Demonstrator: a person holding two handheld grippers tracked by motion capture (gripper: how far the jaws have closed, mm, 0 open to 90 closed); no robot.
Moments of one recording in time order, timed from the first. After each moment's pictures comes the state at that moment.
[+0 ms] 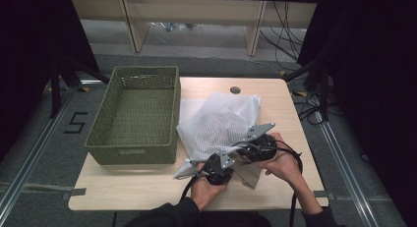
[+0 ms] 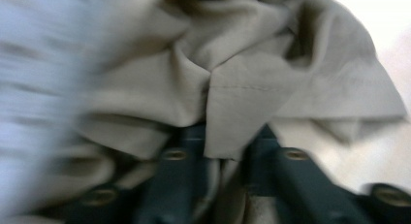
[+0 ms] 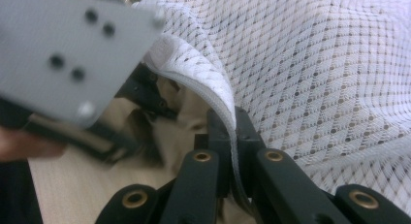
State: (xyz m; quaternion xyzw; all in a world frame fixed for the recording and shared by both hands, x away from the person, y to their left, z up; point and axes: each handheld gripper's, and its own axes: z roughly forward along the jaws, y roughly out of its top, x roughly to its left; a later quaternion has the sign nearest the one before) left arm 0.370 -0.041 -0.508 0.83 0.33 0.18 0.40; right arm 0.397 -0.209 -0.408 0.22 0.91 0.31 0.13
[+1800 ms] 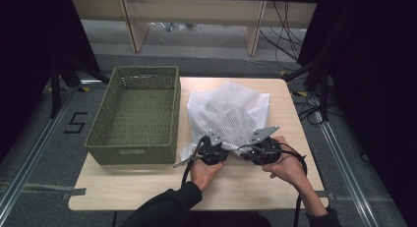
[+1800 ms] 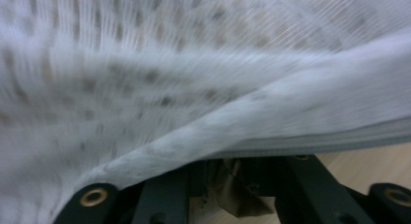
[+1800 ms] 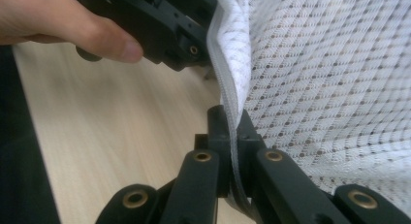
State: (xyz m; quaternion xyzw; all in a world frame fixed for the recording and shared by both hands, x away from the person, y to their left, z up) left arm 0.414 -0.028 -0.511 0.77 0.44 0.14 0.45; right arm 0.394 -0.222 -0.421 0.23 0.92 0.30 0.10
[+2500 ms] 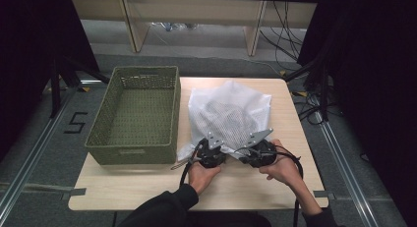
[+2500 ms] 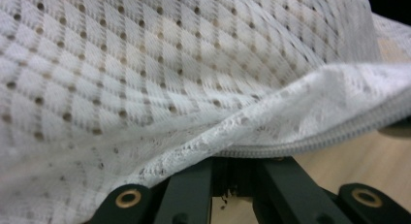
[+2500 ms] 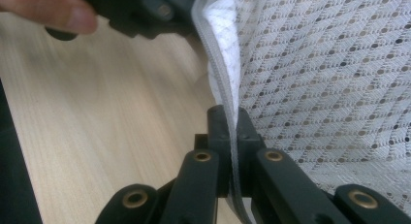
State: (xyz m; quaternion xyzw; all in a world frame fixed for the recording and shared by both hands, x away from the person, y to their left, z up) left arm 0.406 -0.029 -0.504 0.77 0.41 0.14 0.47; right arm 0.401 -0.220 -0.441 0.23 0.93 0.28 0.09
